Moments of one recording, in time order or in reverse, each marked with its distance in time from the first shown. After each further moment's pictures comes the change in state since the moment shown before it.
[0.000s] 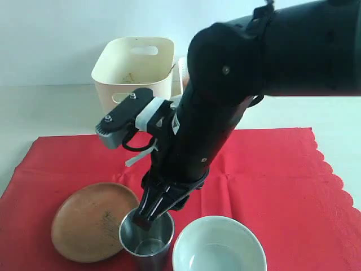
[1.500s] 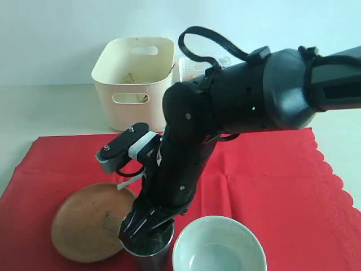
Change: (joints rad) left arm 0.000 0.000 0.000 0.000 0.000 0.000; right arm 0.000 0.169 0.002 0.060 -0.094 0.073
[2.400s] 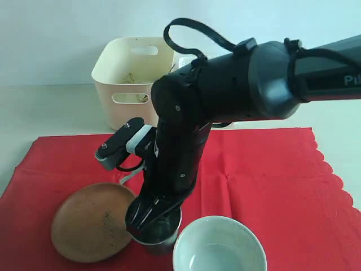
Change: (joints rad) left arm 0.000 0.000 0.000 0.000 0.000 0.000; right arm 0.000 0.027 -0.079 -0.119 0.097 0.004
